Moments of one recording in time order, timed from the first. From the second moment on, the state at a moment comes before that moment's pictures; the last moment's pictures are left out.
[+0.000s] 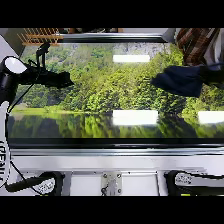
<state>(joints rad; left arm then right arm) 0.00 -1.37 1.46 1.02 -1.23 -1.41 -0.49 -1.47 1.49 -1.27 0.99 1.60</state>
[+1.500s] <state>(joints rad) -0.05 -1.37 1.46 1.02 -1.24 -1.44 -0.47 -0.77 1.02 -1.08 1.22 1.39</state>
